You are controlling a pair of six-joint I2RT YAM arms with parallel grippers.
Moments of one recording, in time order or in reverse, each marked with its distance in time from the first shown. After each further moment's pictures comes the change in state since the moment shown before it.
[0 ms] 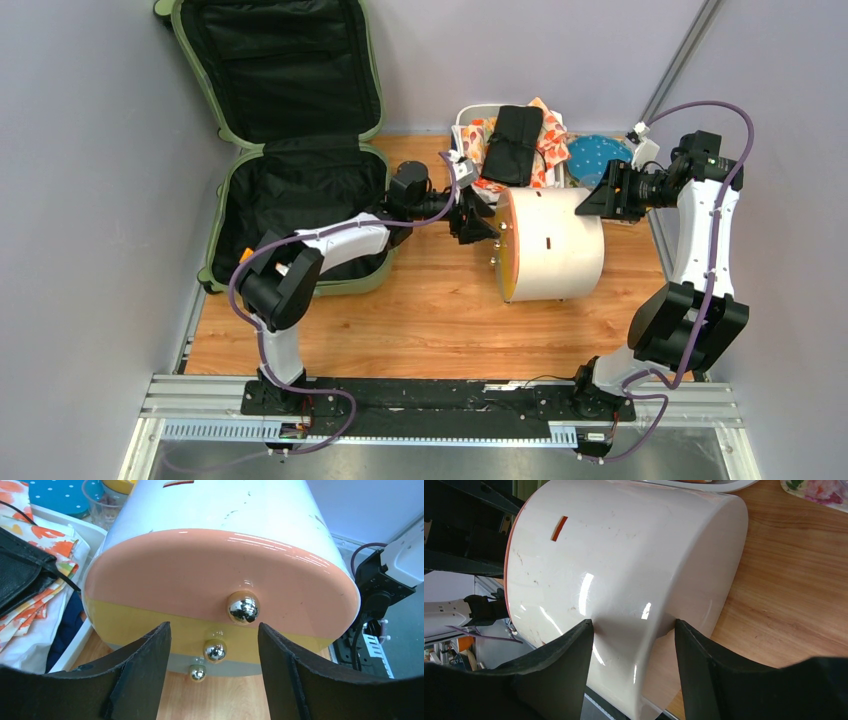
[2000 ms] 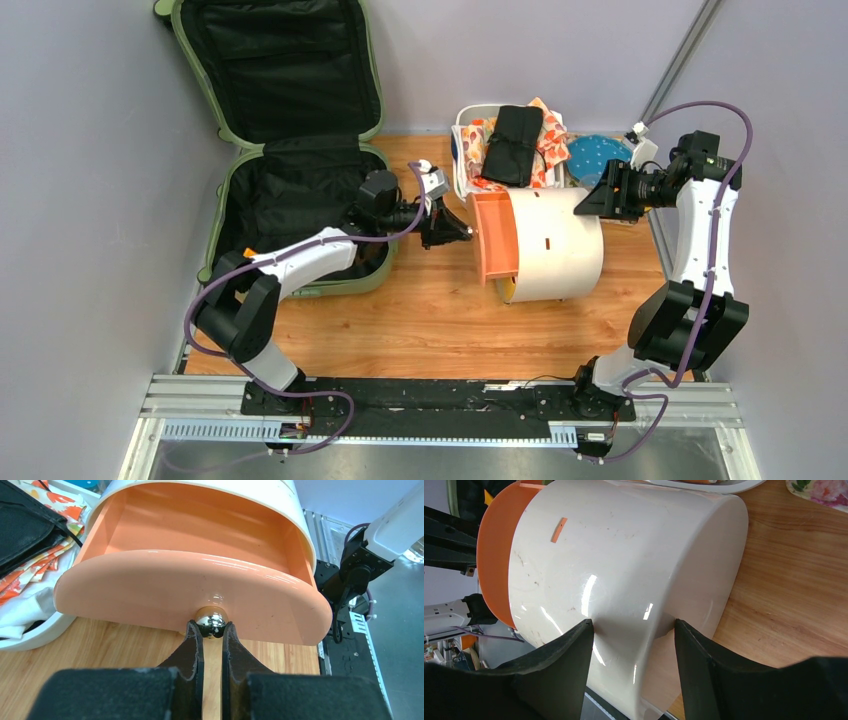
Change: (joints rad) left arm 0.063 -0.257 -0.216 -0.109 -0.003 0.066; right arm 0.003 0.005 -0.002 0.002 -0.011 0.000
